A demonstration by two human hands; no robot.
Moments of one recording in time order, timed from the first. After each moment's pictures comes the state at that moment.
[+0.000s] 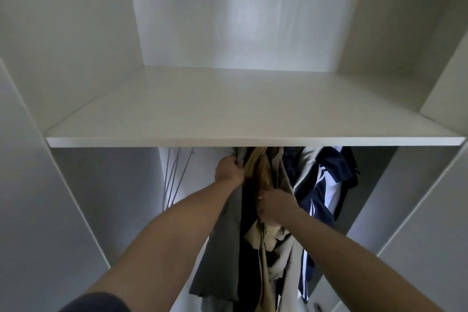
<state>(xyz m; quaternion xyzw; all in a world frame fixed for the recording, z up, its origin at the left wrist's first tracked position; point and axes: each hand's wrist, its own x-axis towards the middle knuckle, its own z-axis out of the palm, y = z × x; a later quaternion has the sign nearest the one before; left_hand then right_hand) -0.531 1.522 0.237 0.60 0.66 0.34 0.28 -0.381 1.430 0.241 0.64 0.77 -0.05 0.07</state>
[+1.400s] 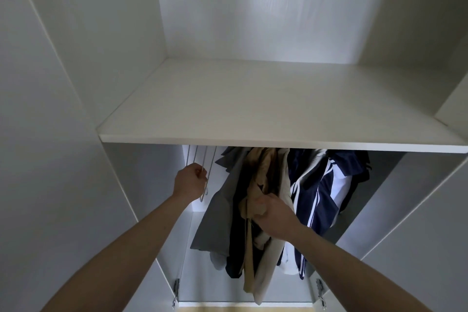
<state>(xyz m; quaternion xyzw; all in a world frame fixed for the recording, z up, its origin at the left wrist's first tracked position) -0.677 1.416 0.253 0.56 0.72 0.33 0.23 -0.413 1.341 0.275 0.62 0.75 -0.24 -0.09</state>
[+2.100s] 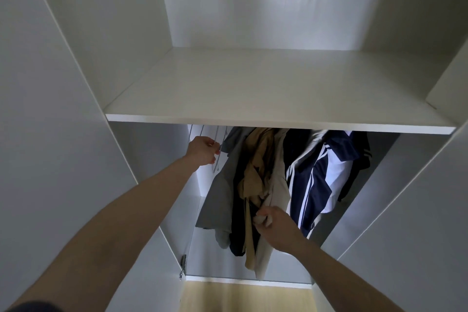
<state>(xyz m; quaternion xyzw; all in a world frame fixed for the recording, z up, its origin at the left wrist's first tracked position) -0.628 1.406 0.318 0.51 0.70 0.36 0.36 -0.363 1.268 0.233 0.60 0.70 -0.36 -0.15</state>
